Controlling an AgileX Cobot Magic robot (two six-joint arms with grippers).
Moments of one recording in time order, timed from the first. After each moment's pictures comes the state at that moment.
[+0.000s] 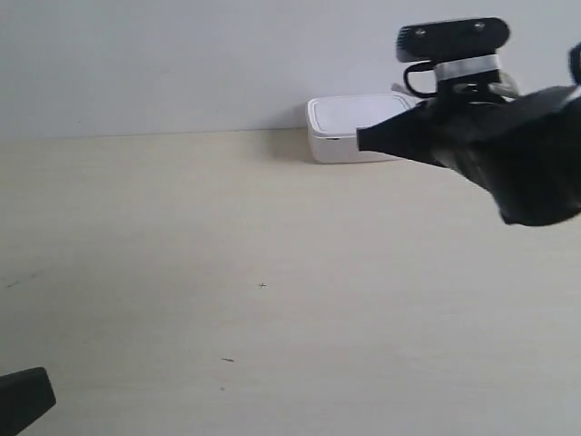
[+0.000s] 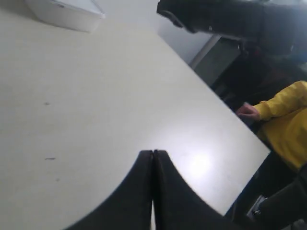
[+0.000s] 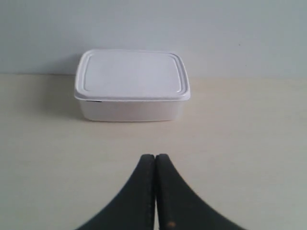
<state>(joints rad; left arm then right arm) -0.57 0.35 0.00 1.12 -0.22 -1.68 0.59 1.61 -0.87 1.36 -0.55 -1.10</state>
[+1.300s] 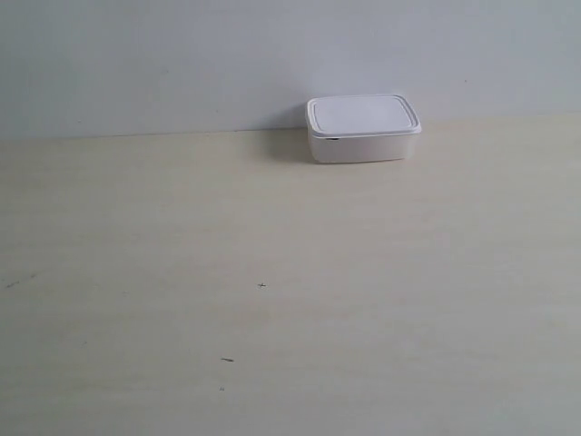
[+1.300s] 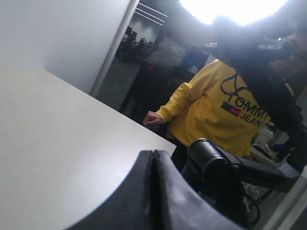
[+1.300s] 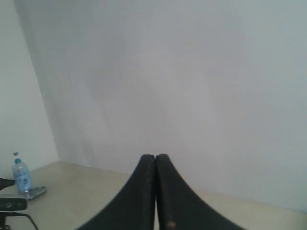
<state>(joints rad) -0.57 0.01 -0.01 1.50 -0.50 -2.01 0.59 0.12 -0.43 1.16 0.29 -0.86</state>
